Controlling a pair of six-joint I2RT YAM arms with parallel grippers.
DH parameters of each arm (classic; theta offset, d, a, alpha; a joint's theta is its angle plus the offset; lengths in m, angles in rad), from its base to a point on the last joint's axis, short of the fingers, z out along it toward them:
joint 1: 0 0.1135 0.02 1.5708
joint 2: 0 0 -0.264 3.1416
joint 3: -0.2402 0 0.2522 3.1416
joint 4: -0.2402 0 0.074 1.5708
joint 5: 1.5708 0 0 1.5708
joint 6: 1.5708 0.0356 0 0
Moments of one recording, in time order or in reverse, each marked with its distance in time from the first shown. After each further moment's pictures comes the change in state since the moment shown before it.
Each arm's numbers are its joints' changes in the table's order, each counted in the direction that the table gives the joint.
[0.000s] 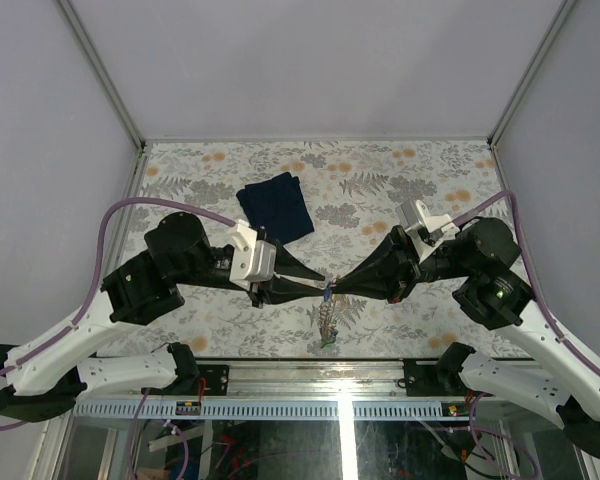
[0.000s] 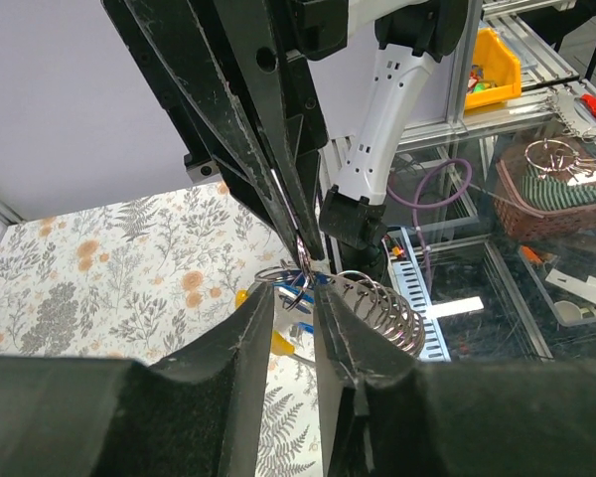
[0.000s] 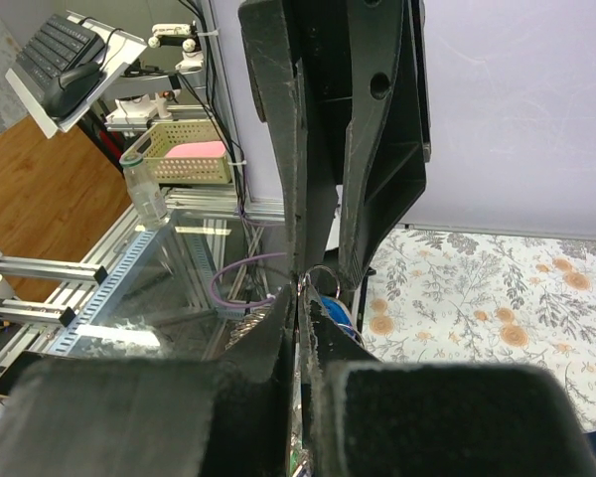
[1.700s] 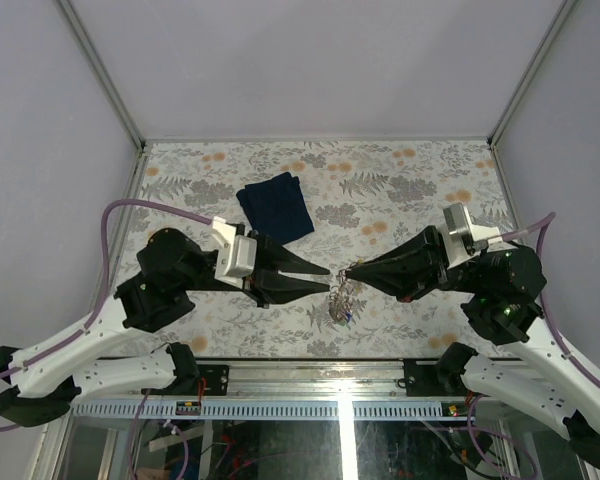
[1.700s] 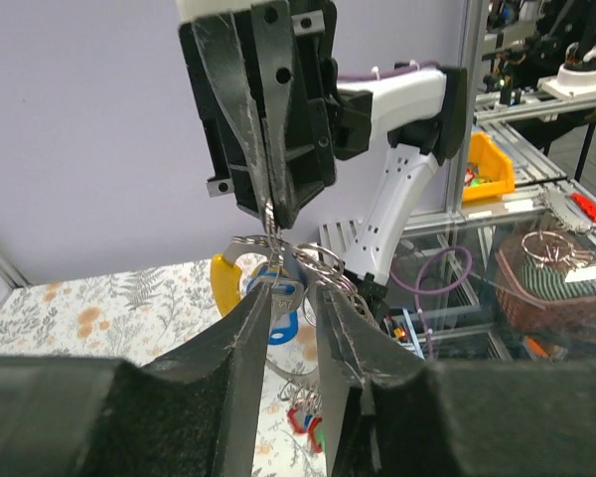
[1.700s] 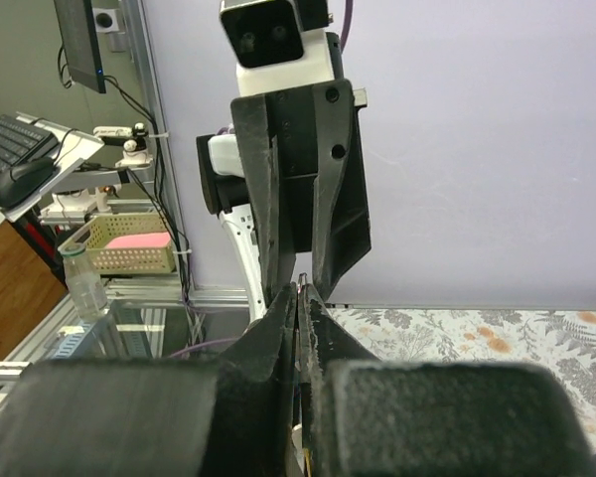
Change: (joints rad) left arm -0.006 0.051 0.183 0.370 -0.035 -0.162; right arm 0.000 0.121 0.133 0.262 0.225 0.098
